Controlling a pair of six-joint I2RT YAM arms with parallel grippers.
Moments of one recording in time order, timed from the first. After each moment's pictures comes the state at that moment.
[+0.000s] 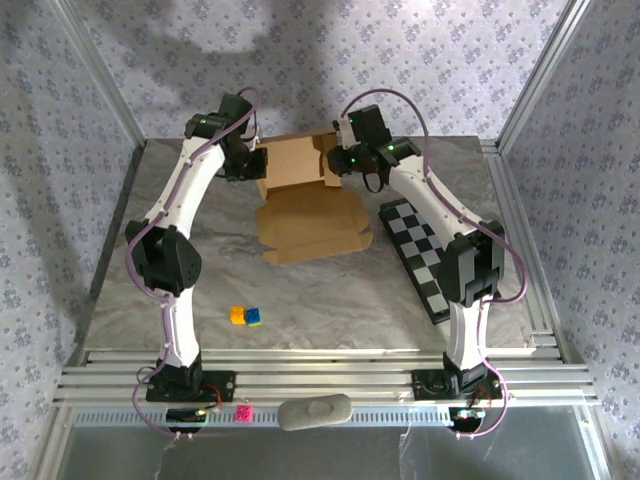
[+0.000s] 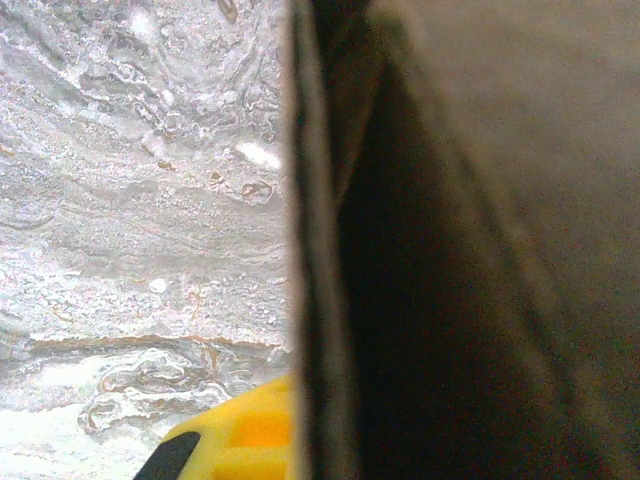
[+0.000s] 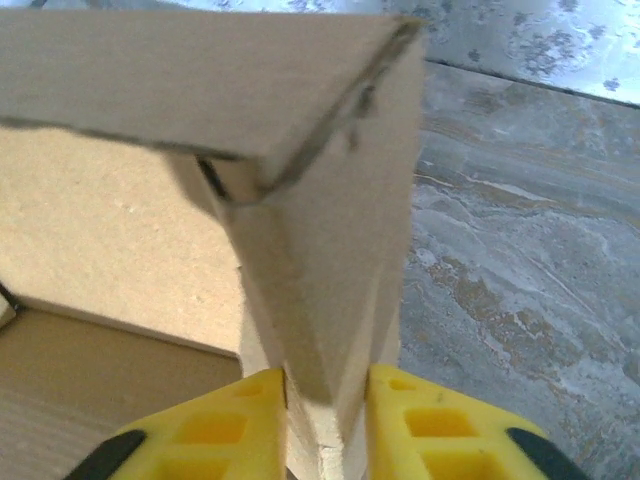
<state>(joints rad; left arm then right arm) -0.31 2.03 2.18 -1.26 0.13 -0.31 0.48 1.97 1.95 -0.70 -0.10 0.13</state>
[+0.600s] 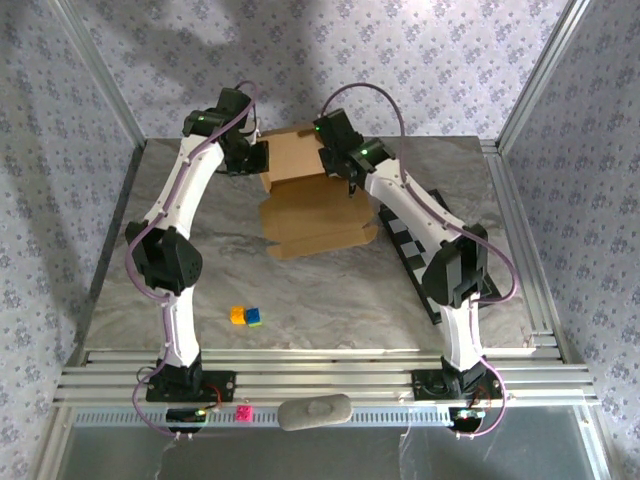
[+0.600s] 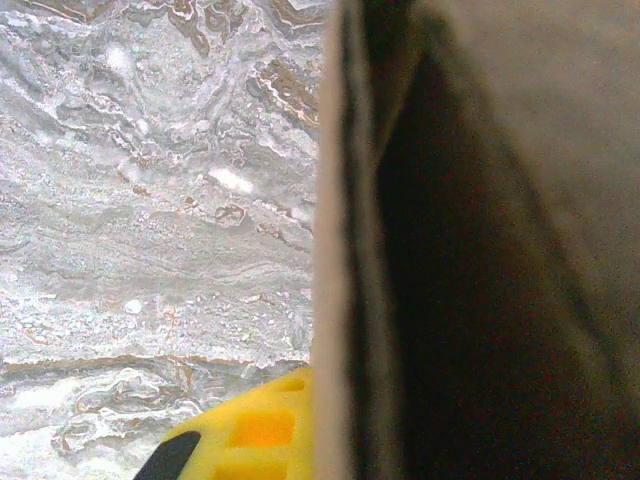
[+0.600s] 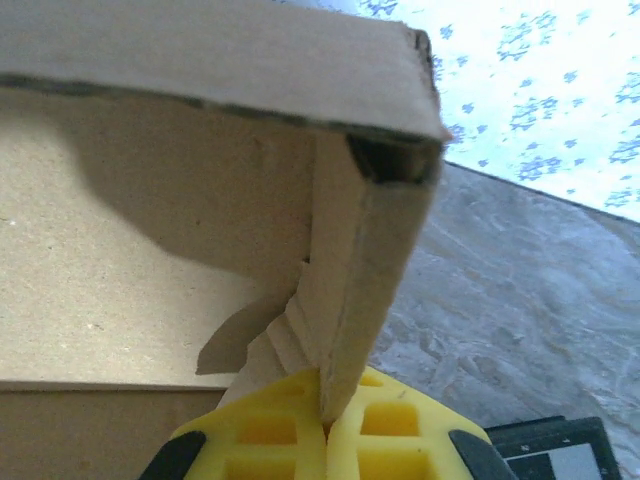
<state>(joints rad) -0.31 2.05 2.24 -1.26 0.17 -0.32 0.63 2.02 2.09 -0.82 0.48 0.11</state>
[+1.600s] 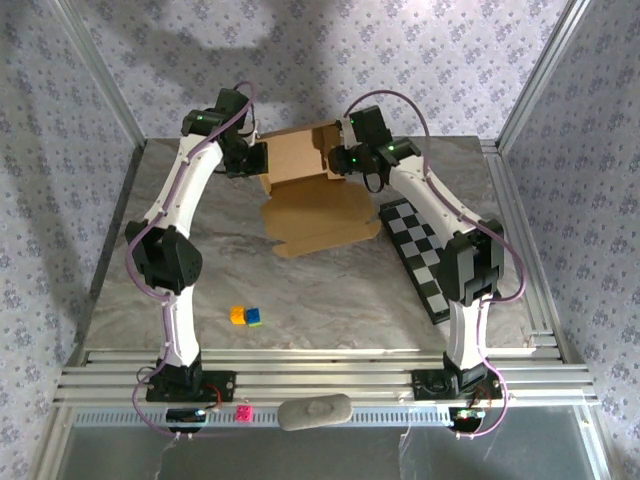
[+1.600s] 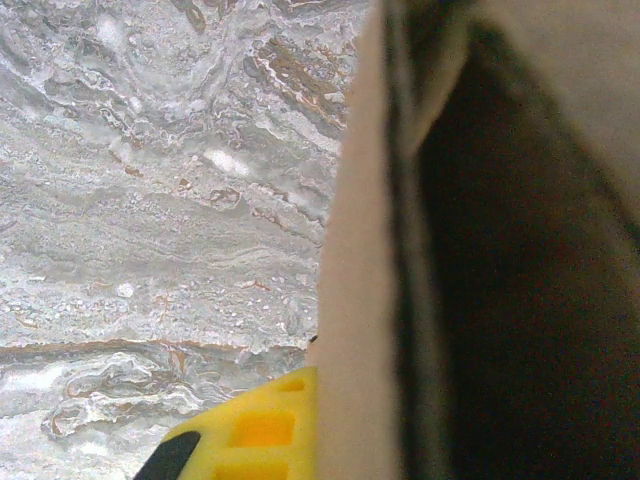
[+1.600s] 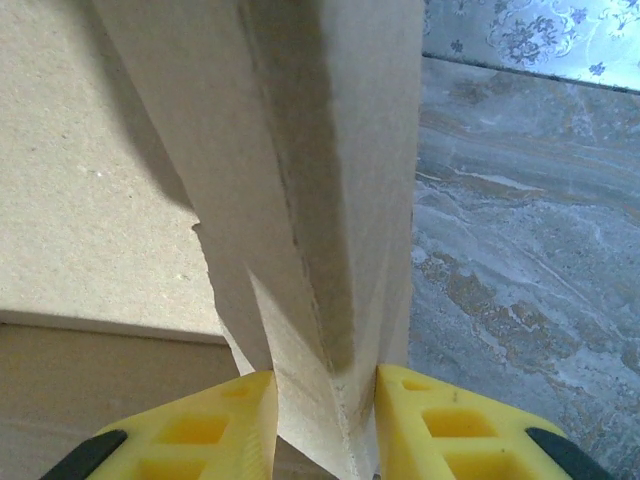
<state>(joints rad) -0.30 2.05 2.25 -1.29 0.19 -0.33 0.47 1.97 1.93 -0.68 -0.10 0.17</state>
